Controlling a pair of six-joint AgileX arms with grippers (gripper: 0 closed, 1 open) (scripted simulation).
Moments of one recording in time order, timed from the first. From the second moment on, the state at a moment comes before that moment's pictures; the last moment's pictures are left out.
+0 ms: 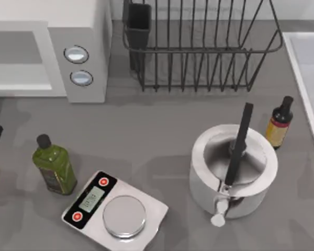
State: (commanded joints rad) left arm 0.16 1.58 1.04 -0.87 0.01 0.35; right arm 0.00 0.00 0.00 0.00 0.00 0.00
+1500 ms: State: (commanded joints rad) left arm 0.18 1.92 1.01 -0.66 0.01 0.40; right arm 0.00 0.00 0.00 0.00 0.00 0.00
